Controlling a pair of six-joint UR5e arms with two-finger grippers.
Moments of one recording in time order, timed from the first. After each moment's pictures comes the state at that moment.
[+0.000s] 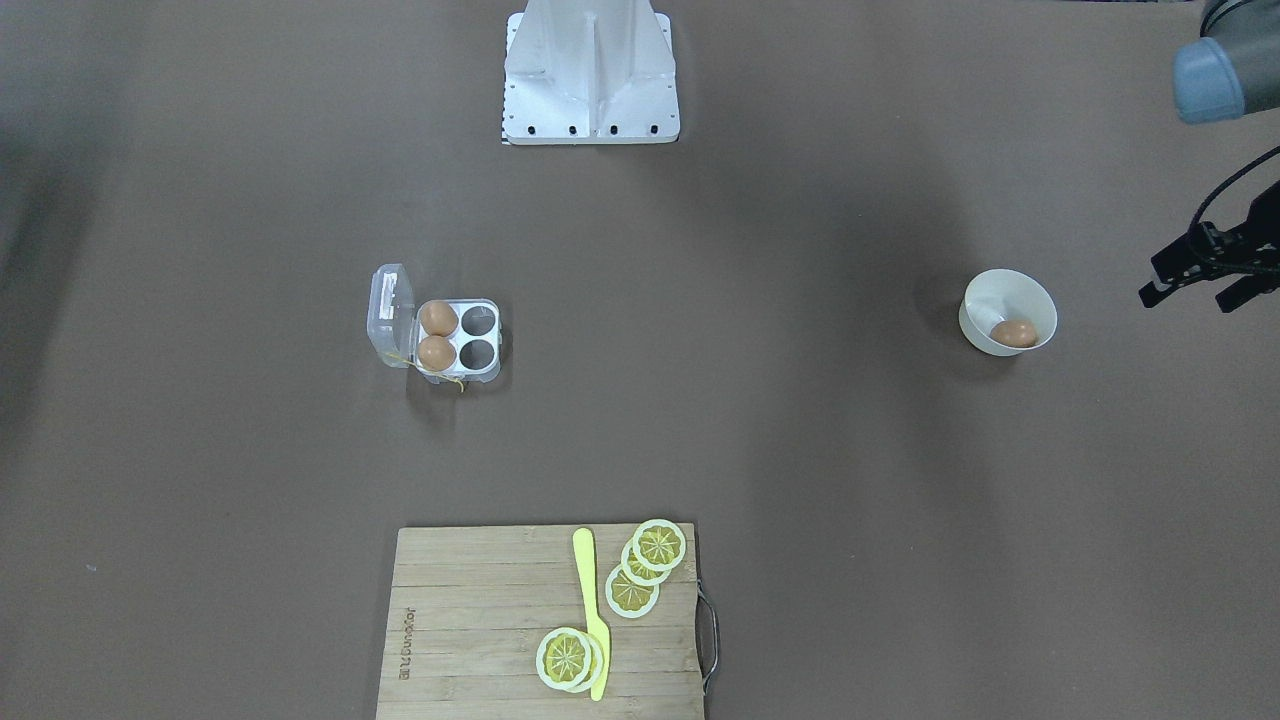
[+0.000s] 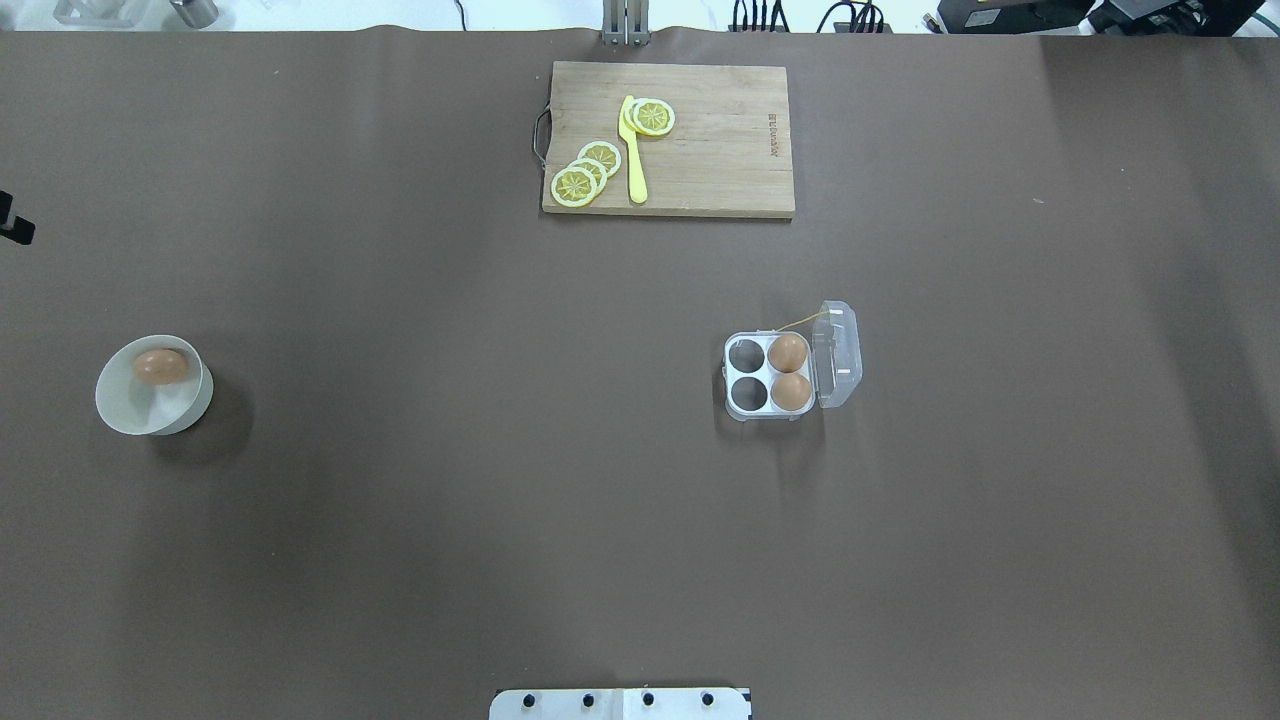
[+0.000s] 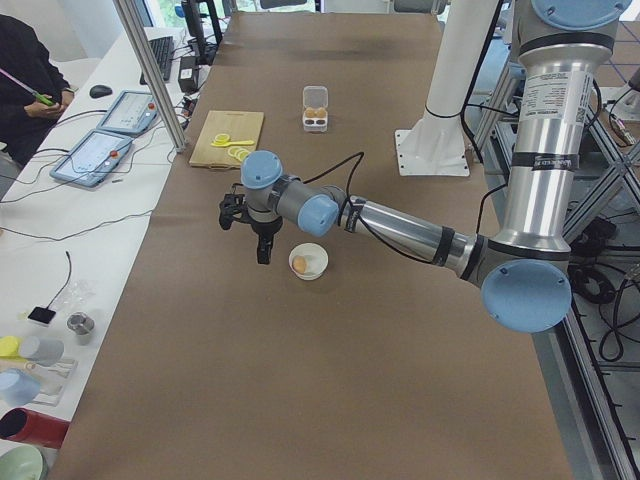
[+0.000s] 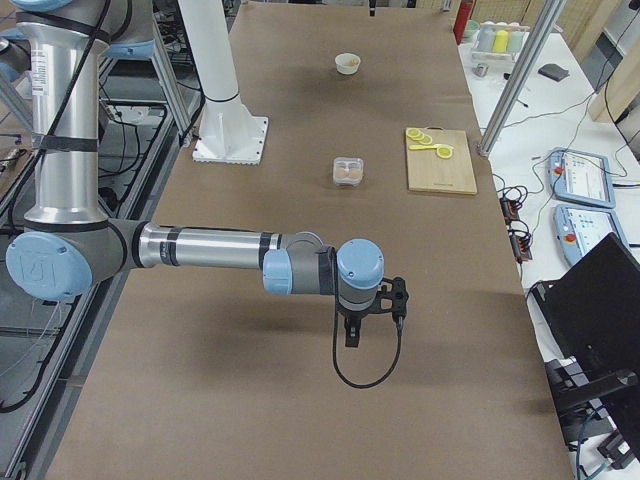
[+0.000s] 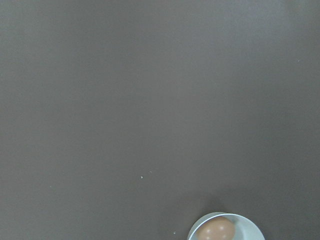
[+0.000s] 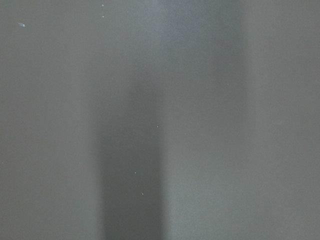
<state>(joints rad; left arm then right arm) -1.25 -1.61 -1.80 -1.84 -2.36 -0.58 1.58 -1.64 1.64 -1.52 2.44 0.05</state>
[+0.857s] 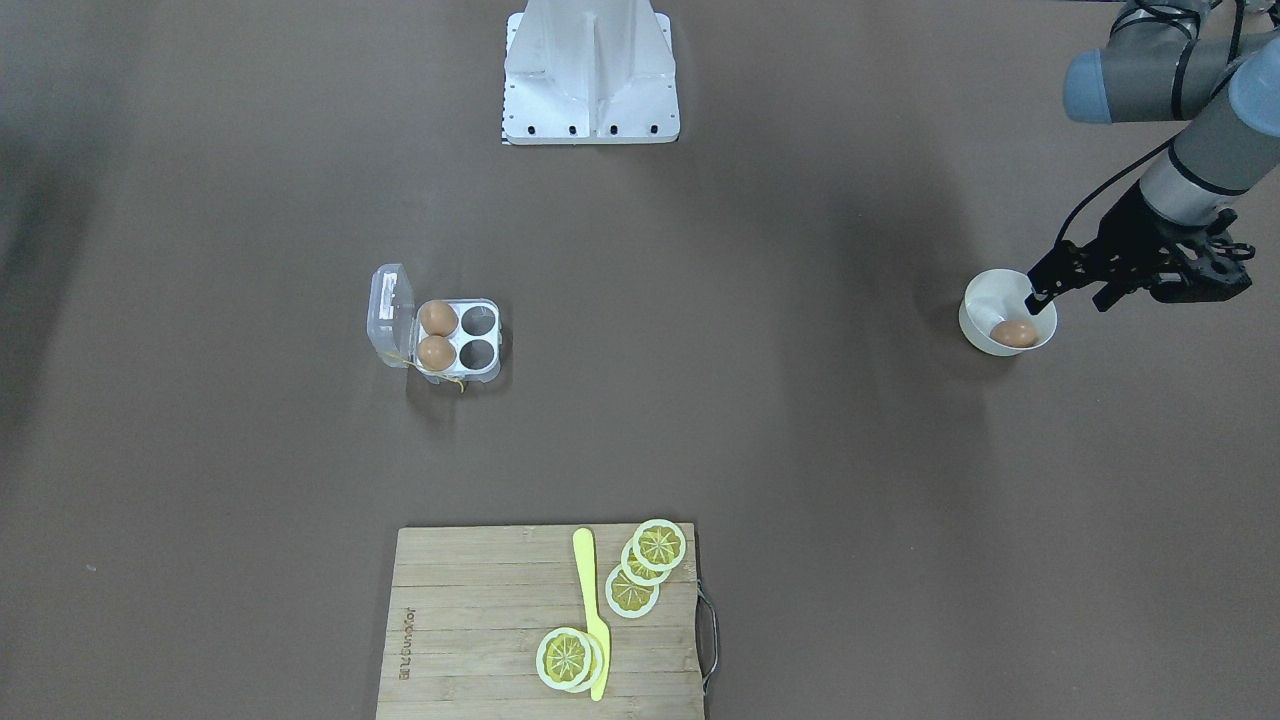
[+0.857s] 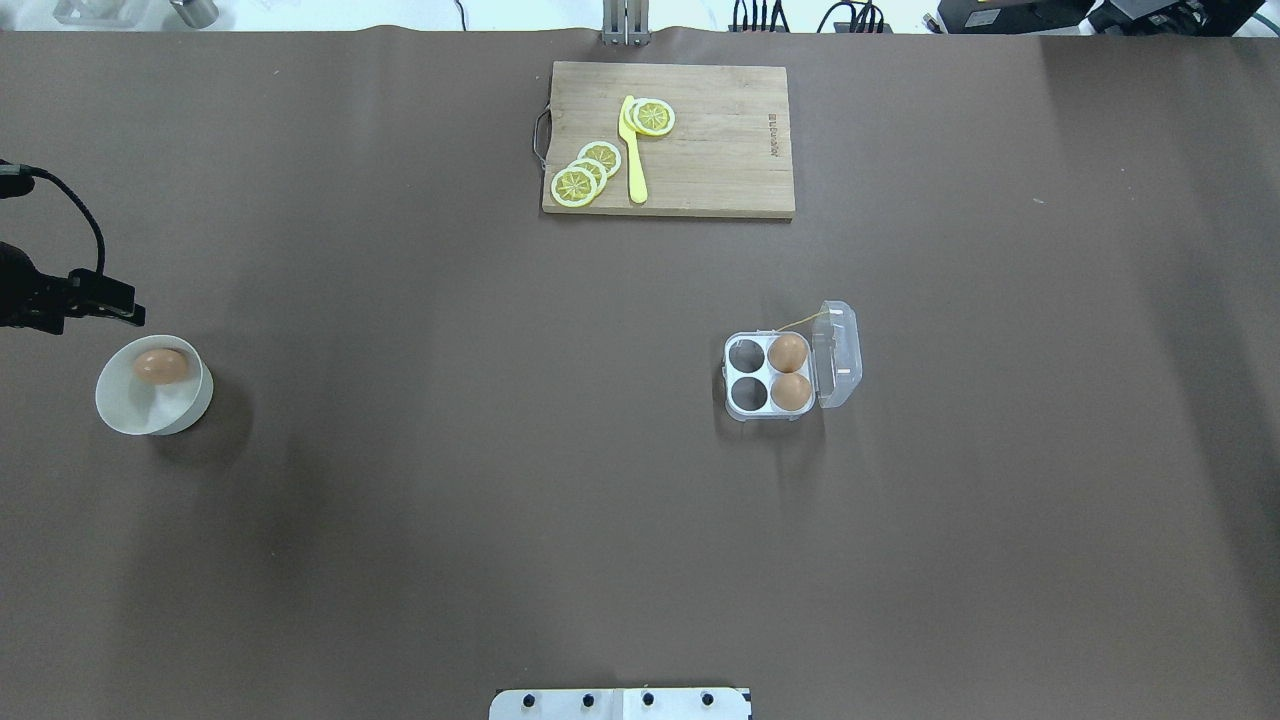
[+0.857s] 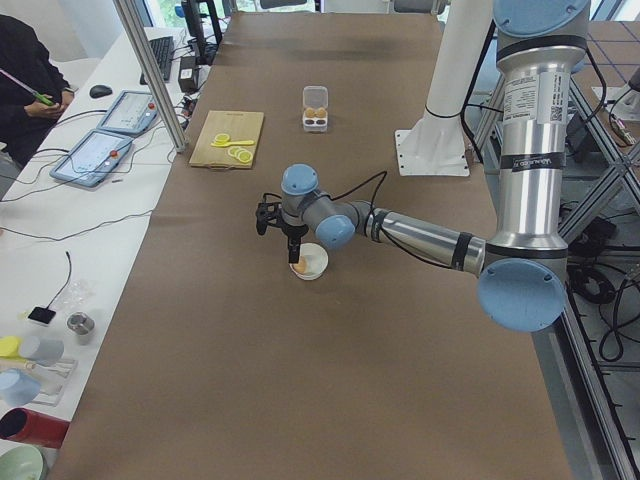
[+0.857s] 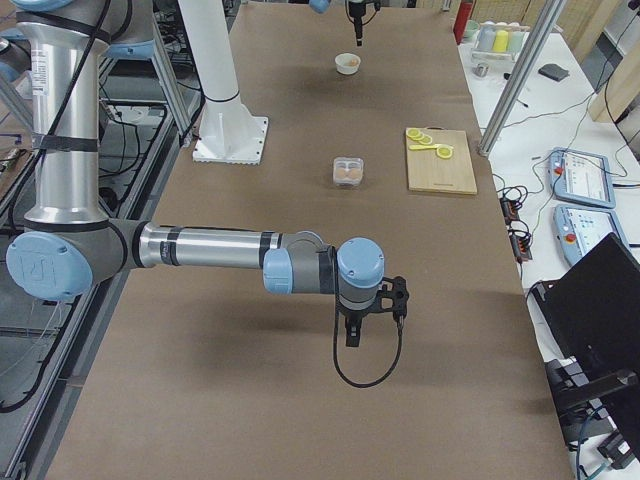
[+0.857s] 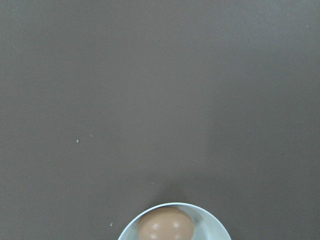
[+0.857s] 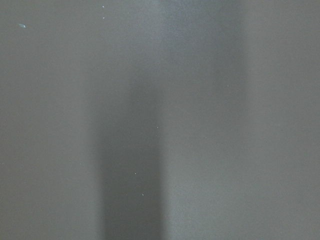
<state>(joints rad) -1.00 -1.54 -1.80 -2.06 -2.16 -0.91 1.58 -1.64 1.64 -1.52 2.44 0.05</state>
